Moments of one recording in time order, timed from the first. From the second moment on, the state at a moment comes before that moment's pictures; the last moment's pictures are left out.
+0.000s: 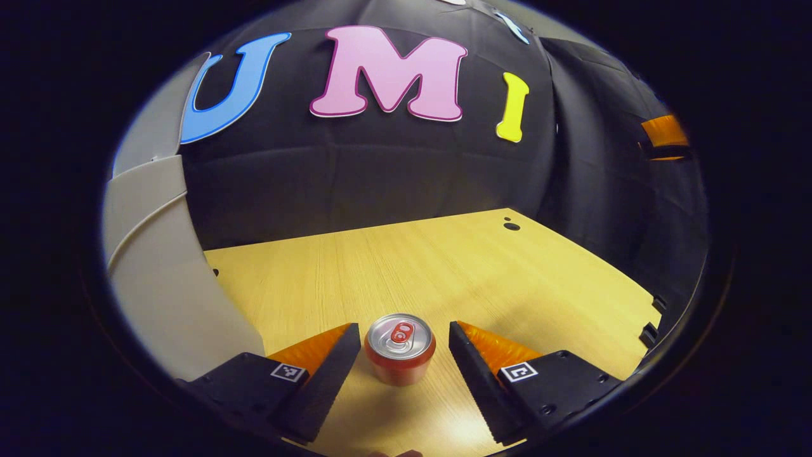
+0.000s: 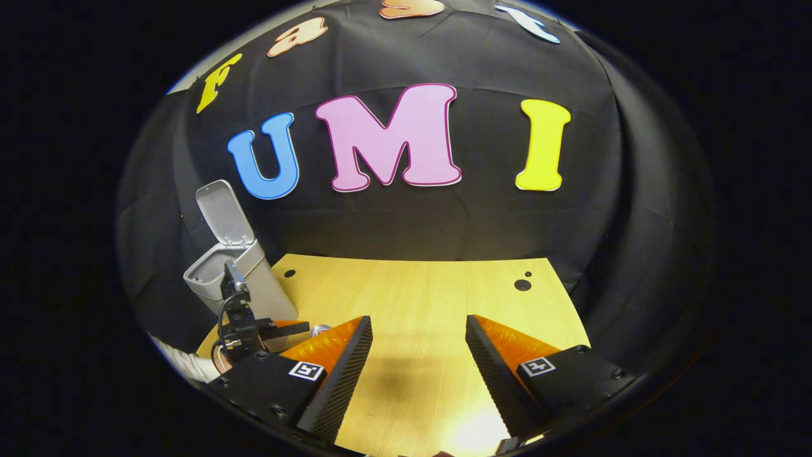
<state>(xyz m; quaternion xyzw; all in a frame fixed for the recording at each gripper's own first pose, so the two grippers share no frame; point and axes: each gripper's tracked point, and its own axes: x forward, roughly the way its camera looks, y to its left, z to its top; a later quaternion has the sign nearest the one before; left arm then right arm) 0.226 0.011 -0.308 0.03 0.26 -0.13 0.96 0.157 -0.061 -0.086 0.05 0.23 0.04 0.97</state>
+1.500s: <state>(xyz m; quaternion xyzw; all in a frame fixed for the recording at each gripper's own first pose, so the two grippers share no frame) 0.180 0.240 -0.057 0.05 0.14 0.03 0.99 0.153 0.010 -0.086 0.08 0.21 0.09 0.97</state>
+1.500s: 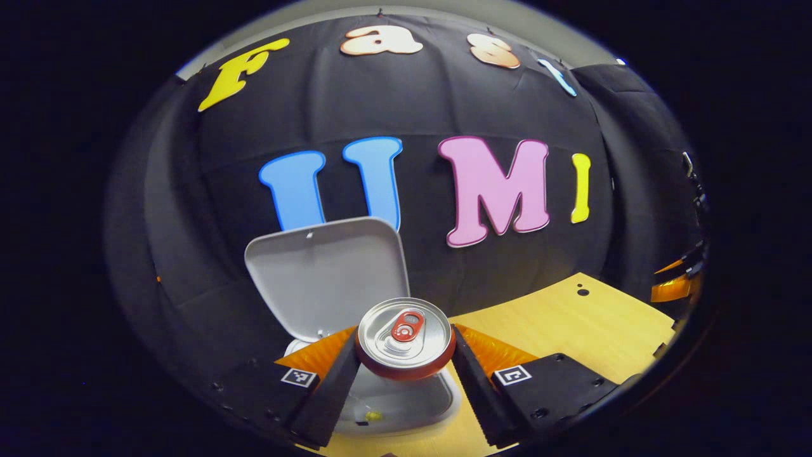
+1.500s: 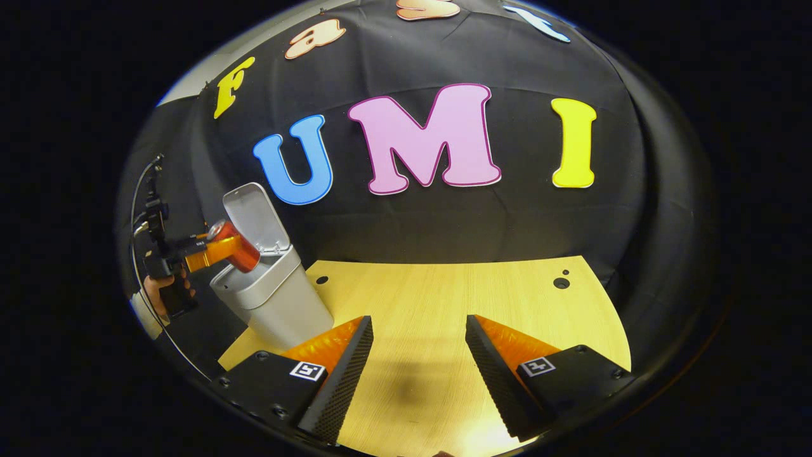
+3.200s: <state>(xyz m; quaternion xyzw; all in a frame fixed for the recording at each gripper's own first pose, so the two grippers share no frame) 0.293 0.327 0.052 0.03 0.11 0.09 0.99 0.130 -0.038 -0.117 0.11 0.24 0.04 0.96</state>
